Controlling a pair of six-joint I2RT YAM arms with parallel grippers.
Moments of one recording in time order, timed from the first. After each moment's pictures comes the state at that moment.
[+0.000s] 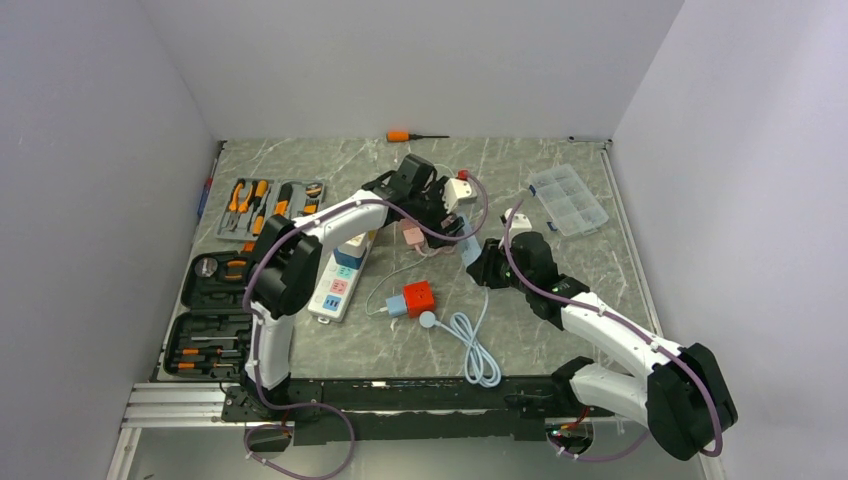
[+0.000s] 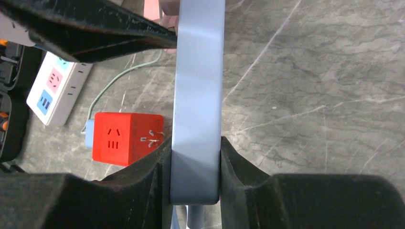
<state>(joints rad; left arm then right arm) -0.66 2.00 1.57 -0.33 0.50 0.49 0.51 1.06 0.52 0.00 -0.09 0.47</state>
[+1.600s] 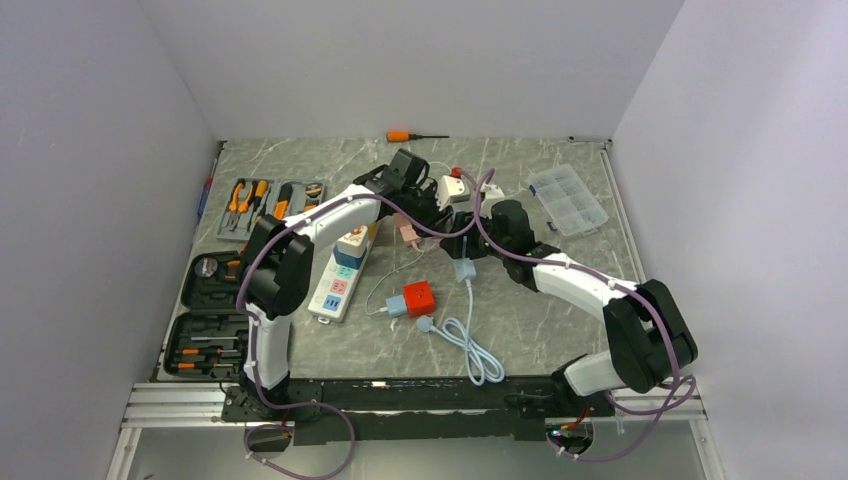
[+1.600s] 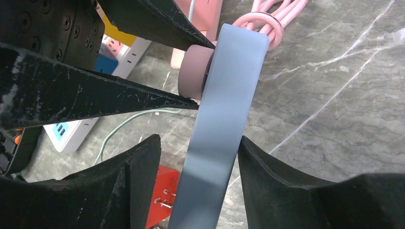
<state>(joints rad) -0.63 2.00 1.61 -0.43 0.55 0.53 0.49 1.42 0.74 0.18 -0.21 0.38</state>
